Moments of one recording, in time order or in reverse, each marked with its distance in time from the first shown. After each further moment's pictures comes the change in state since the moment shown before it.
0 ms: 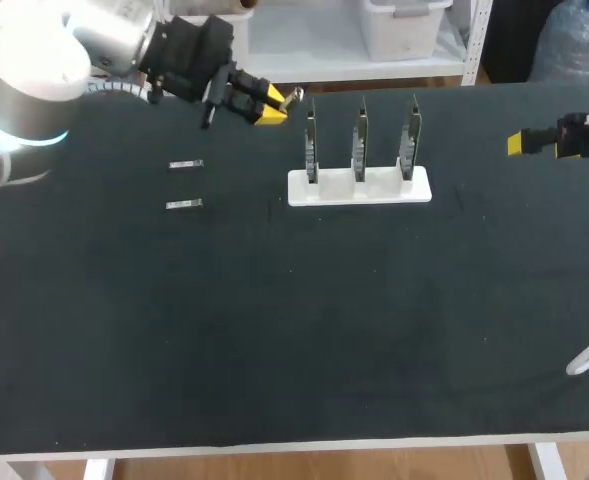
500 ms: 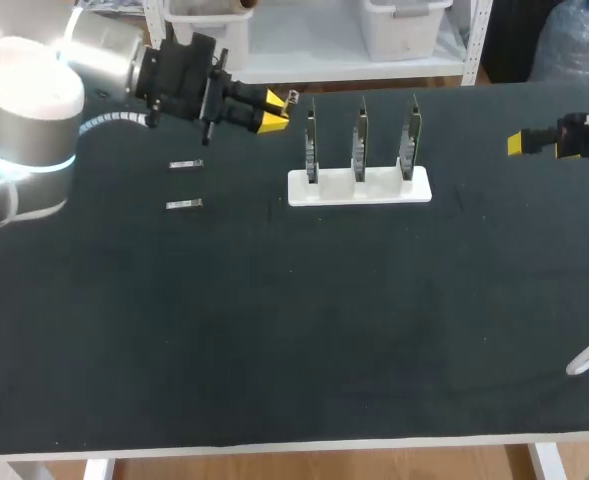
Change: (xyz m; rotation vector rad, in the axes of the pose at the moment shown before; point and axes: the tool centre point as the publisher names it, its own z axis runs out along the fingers) left arm -0.004 -0.007 0.010 -0.052 -0.167 0.019; right arm 0.000 0.000 0.000 0.000 0.000 0.000
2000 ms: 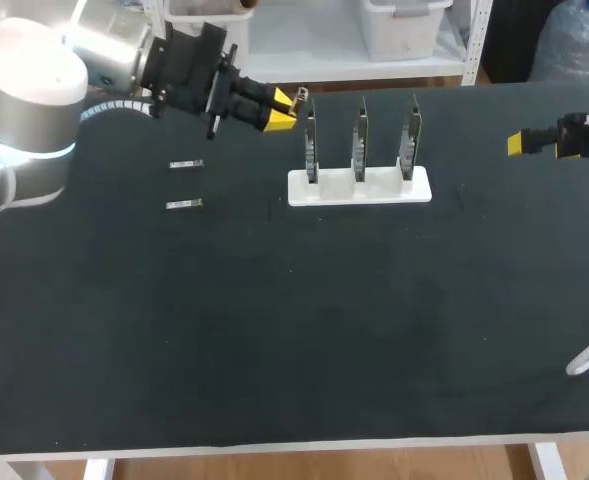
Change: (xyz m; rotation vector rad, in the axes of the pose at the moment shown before) left arm -0.017 -0.011 0.005 0.058 0.032 -0.060; right arm 0.000 0.000 0.000 0.000 0.000 0.000
